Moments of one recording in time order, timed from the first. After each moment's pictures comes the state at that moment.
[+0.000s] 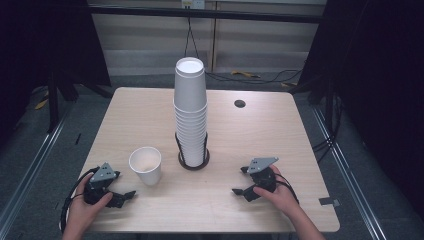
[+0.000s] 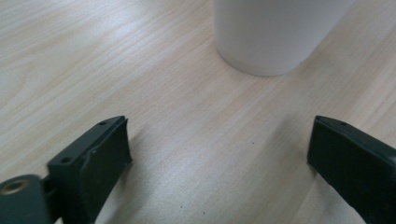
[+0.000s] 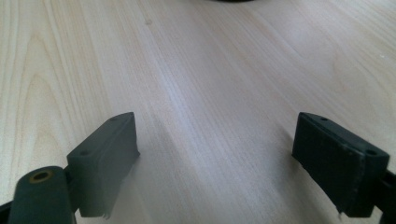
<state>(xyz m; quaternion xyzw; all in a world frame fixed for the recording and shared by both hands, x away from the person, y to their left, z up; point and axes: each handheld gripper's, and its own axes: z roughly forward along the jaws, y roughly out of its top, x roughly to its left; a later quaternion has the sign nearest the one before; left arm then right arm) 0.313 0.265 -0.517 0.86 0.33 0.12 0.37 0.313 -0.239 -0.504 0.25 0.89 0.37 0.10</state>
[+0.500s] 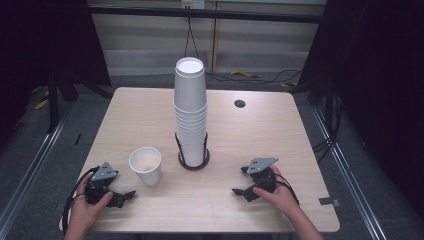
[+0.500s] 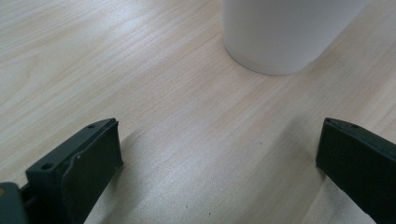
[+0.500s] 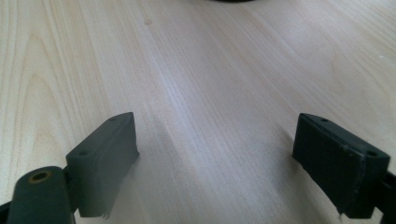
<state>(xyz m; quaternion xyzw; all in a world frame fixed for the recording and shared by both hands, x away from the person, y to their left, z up) 0.314 0.265 -0.518 0.86 0.34 0.12 0.37 0.313 -0.239 -0.504 0.25 0.89 0.37 0.10</state>
